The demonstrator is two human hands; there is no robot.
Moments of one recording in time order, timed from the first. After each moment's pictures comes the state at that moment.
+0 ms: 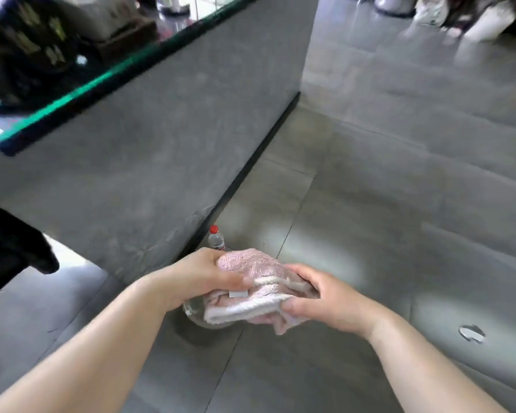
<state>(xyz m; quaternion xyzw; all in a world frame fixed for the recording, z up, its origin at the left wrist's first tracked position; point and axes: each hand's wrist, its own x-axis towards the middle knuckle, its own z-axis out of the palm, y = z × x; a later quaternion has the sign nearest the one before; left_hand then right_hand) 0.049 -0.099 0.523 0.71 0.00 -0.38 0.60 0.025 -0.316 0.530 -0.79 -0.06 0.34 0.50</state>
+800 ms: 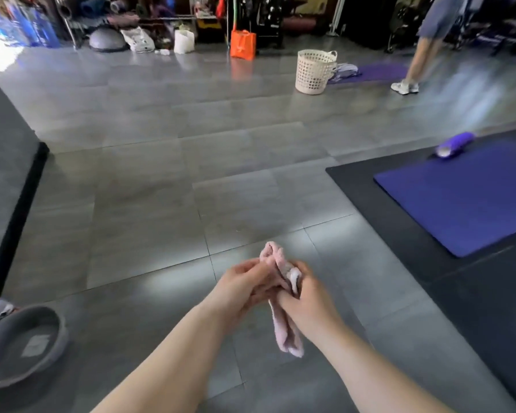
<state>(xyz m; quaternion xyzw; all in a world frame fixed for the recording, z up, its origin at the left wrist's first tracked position) -0.434 -0.568 0.645 0.55 -0.19 -0.54 0.61 -0.542 -0.643 0.656 -0.78 0.34 -0.09 0.52</state>
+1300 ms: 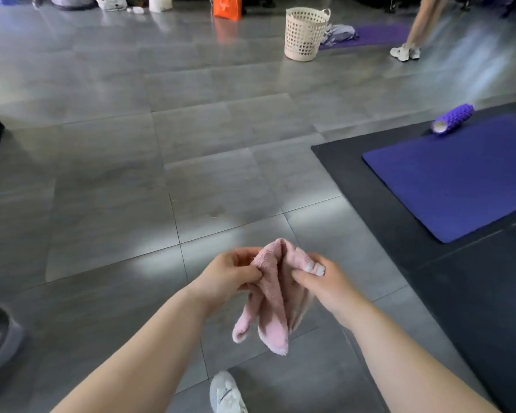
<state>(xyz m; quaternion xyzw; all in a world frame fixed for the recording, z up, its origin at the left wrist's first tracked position) -0.447 -0.711 0.603 0.60 -0.23 -0.54 0.55 -0.585 -0.826 0.612 -0.69 0.39 -0.05 0.61</state>
